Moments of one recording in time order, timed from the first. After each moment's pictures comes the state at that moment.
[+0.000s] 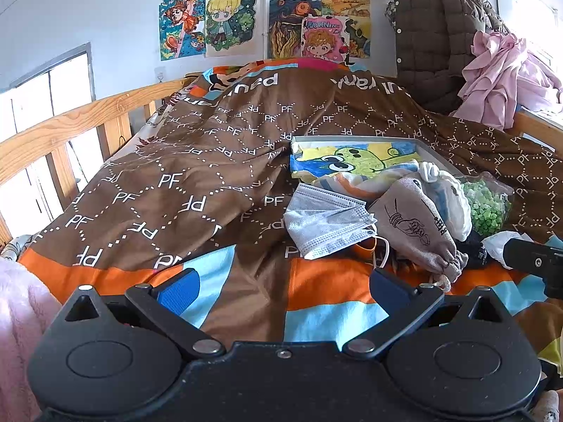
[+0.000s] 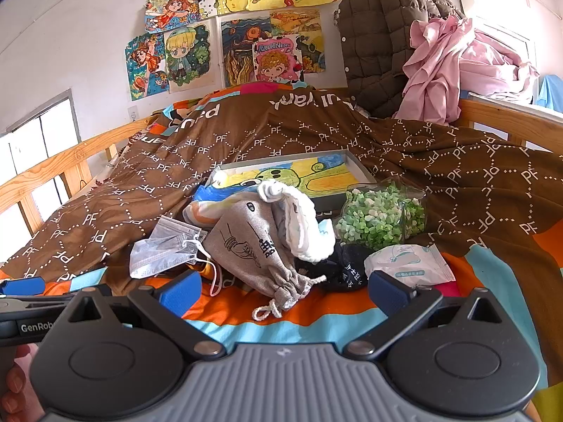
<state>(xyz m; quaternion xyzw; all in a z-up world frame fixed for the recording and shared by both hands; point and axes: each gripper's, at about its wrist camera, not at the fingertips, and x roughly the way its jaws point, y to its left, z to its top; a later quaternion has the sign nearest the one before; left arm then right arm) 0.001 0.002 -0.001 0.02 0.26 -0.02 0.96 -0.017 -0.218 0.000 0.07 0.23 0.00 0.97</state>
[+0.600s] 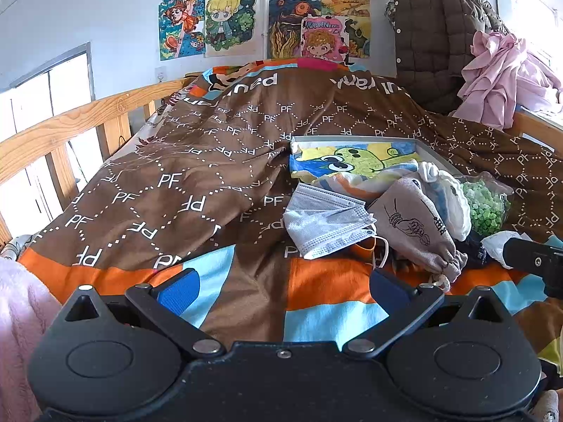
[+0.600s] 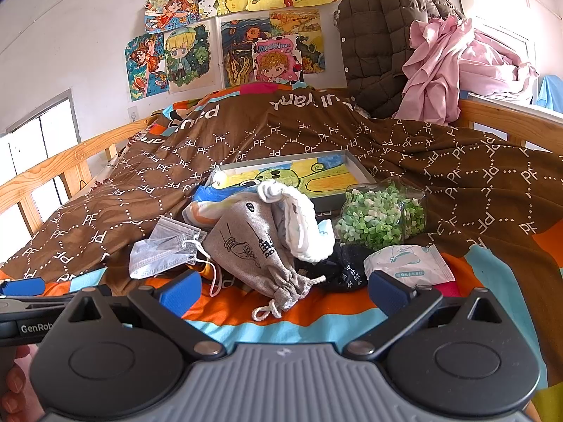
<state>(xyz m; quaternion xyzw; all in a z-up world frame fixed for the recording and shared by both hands) 0.003 0.003 -0.001 0.02 0.26 -0.02 0.96 -0.018 -0.219 0.000 0.07 0.23 0.00 0.97</state>
